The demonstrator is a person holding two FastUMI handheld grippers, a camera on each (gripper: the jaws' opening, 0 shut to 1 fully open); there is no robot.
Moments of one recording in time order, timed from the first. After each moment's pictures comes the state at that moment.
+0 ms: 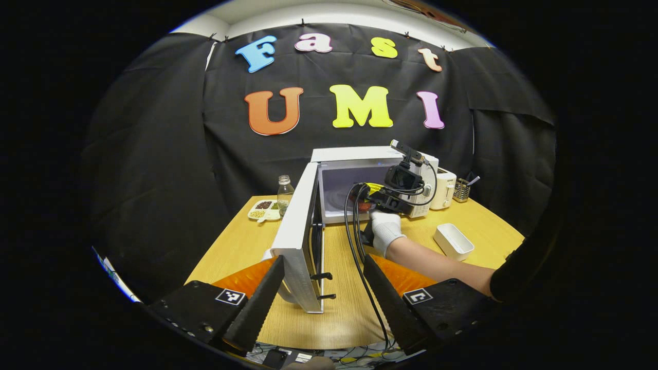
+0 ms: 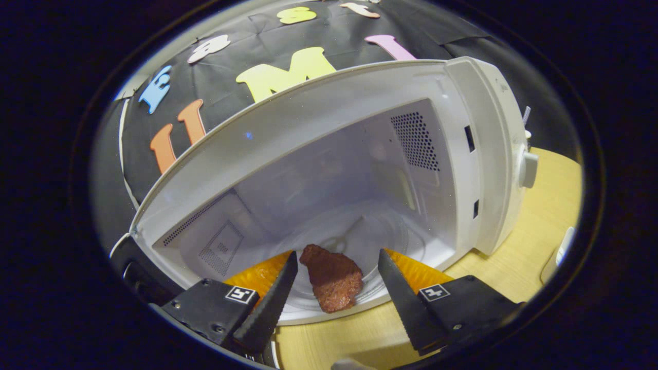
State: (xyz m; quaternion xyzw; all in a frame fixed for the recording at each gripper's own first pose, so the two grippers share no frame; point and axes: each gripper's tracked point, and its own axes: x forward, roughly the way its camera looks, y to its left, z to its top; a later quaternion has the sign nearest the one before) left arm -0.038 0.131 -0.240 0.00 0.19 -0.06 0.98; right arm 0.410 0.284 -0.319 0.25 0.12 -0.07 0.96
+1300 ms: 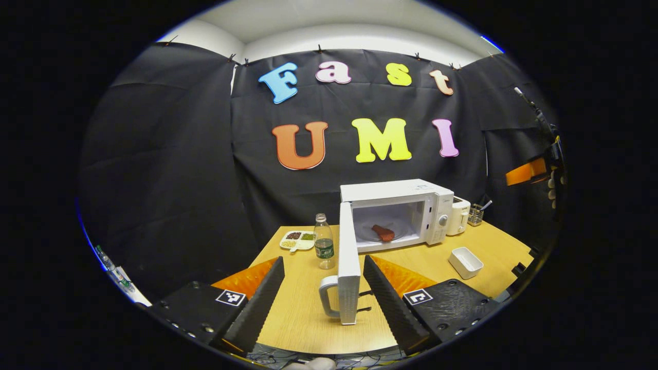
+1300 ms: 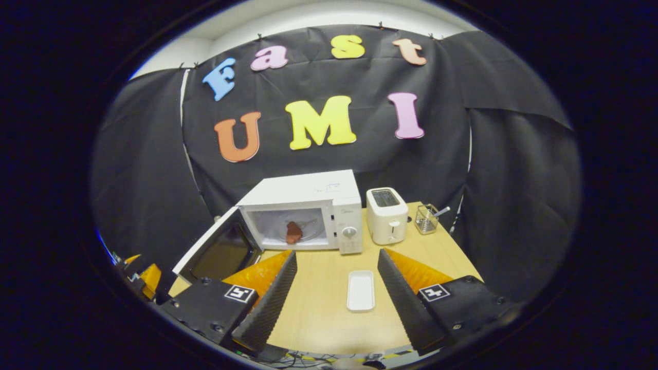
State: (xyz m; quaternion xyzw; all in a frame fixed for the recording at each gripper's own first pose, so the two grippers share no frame) left arm -0.058 0.205 -0.170 0.00 0.11 0.00 0.99; right arm 0.007 0.114 -0.119 0.08 0.15 -0.03 0.99
